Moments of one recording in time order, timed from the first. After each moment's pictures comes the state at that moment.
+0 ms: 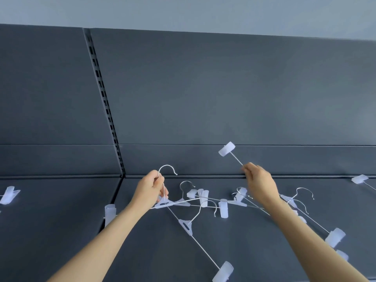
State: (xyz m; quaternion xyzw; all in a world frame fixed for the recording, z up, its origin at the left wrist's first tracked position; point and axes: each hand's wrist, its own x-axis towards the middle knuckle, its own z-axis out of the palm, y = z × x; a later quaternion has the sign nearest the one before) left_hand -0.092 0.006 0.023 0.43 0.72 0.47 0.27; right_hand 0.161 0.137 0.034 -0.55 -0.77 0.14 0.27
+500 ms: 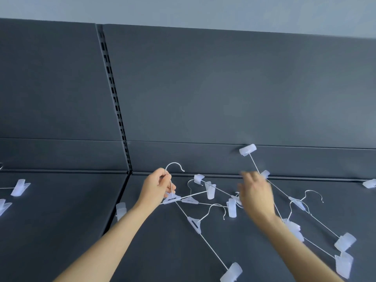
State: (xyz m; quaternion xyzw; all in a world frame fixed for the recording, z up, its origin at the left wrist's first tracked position) left_hand -0.093 0.002 0.019 0.40 0.69 0.52 0.29; right_hand 0.138 0.110 0.007 -0.53 -0.81 -0.04 0.24
